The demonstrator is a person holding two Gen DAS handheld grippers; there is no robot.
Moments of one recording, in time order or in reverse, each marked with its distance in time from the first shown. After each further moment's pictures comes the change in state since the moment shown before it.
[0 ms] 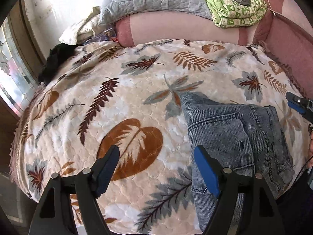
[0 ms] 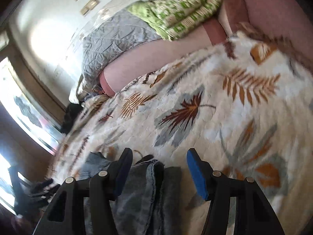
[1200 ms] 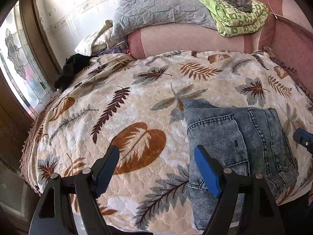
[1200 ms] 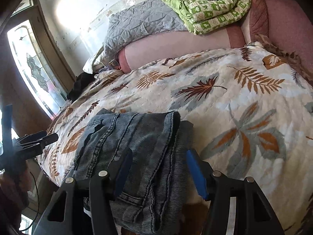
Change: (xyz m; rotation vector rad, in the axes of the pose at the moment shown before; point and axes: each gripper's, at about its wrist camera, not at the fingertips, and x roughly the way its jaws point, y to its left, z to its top) left arm -0.028 -0.022 -0.017 -0.013 -0.105 0.112; right arm -0.035 0.021 -0.069 -0.190 0.045 0.017
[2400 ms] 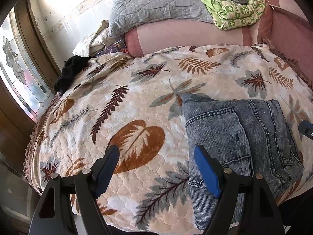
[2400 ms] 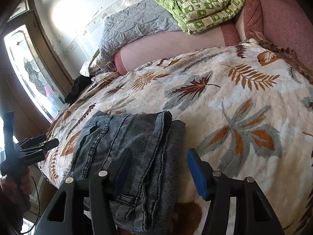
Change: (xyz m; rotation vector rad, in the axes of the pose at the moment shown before) left arm 0.008 -0.009 -0.004 0.045 0.021 0.018; right arm -0.001 -0.010 -0.001 0.025 -0.001 -0.006
